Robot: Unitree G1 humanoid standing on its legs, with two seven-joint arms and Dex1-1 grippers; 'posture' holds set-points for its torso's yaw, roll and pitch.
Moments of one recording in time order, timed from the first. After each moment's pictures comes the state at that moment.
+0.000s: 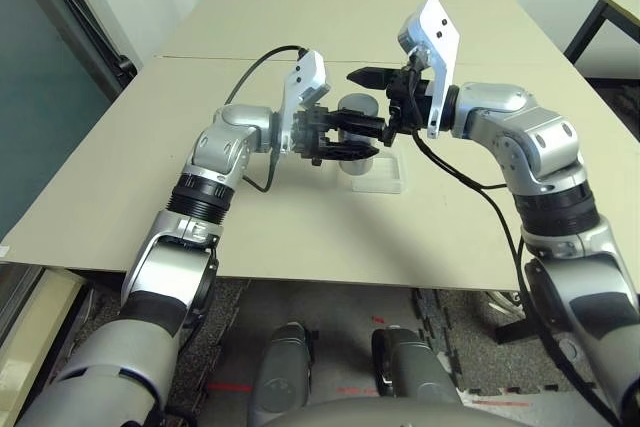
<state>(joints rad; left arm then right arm) -0.89 0.37 -0.20 0.40 -0.30 0.40 -1.25 -0.86 -0.39 0.14 -0.03 0.39 0.71 0.81</state>
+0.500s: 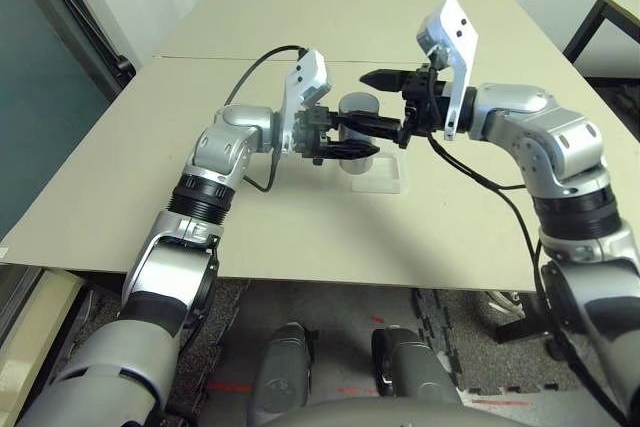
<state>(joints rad) -0.89 0.37 -0.19 0.40 -0.30 0.40 -1.22 -0.81 -0.49 0.11 -0.09 0.47 0.75 0.81</state>
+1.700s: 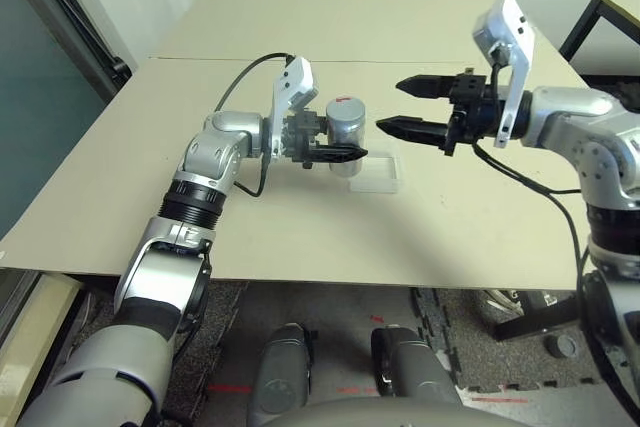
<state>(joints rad) -0.85 0.39 -0.17 0.41 -0.30 0.38 -1.24 -0.78 -0.57 0.04 -0.19 0.57 0.88 0.87</state>
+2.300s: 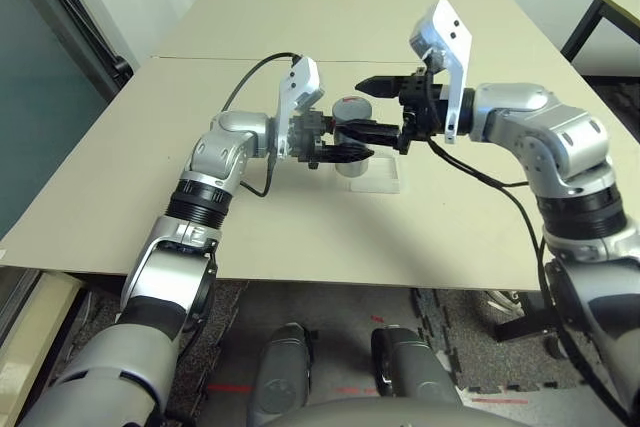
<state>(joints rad) -0.86 0.37 -0.18 0.41 -0.29 0.38 -1.24 -0.86 -0.45 0.16 -0.07 0.43 0.78 0.84</state>
